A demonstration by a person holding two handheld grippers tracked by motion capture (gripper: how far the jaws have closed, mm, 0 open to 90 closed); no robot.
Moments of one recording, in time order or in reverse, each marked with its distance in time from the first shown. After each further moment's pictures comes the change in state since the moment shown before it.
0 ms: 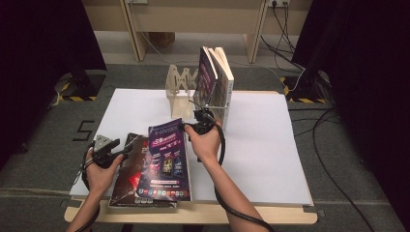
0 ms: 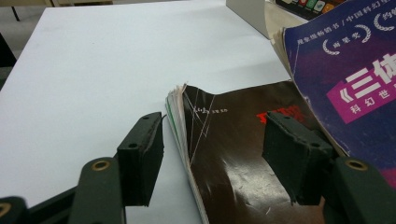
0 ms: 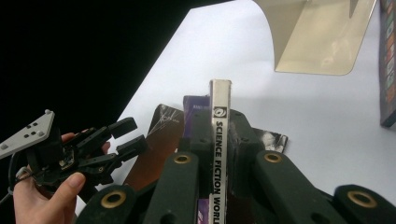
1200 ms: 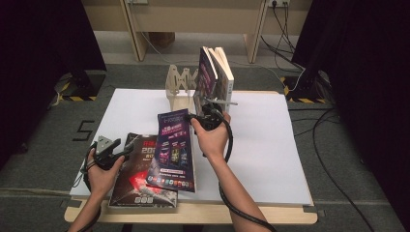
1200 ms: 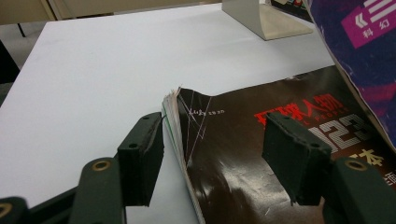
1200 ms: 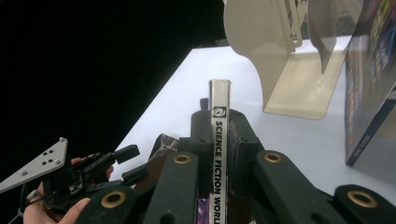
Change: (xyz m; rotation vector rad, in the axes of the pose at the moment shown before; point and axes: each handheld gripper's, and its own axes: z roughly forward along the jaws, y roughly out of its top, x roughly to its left) left arm -0.004 -0.002 0.000 -0.016 0.004 0.047; right arm 0.004 0.014 -0.031 -0.130 -0.009 -0.060
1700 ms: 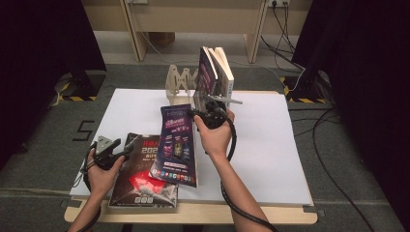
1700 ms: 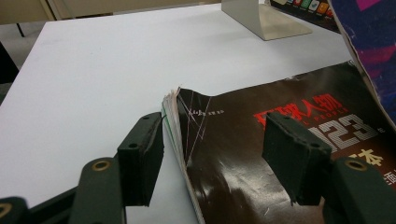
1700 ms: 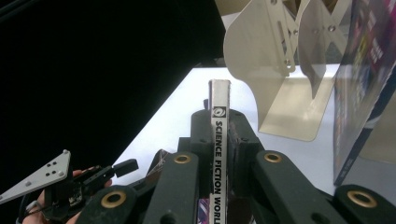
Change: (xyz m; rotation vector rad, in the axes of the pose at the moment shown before) left arm 0.000 0.000 0.000 -0.001 -0.003 -0.003; right arm 0.001 0.008 -0.013 -0.072 -0.001 -0.035
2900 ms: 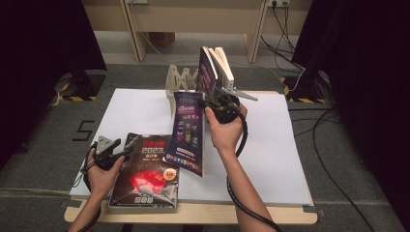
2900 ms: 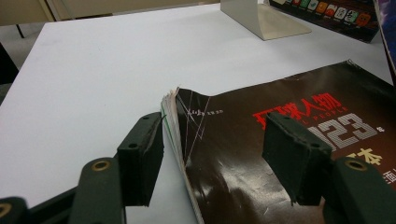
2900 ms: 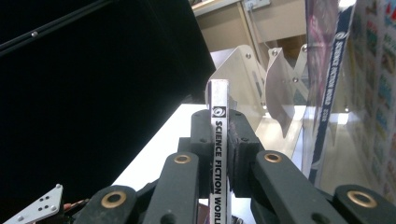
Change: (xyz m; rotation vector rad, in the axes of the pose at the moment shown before) left arm 0.000 0.000 0.000 0.003 0.000 0.011; right arm -0.007 0.021 -0.030 -0.141 -0.038 -0.023
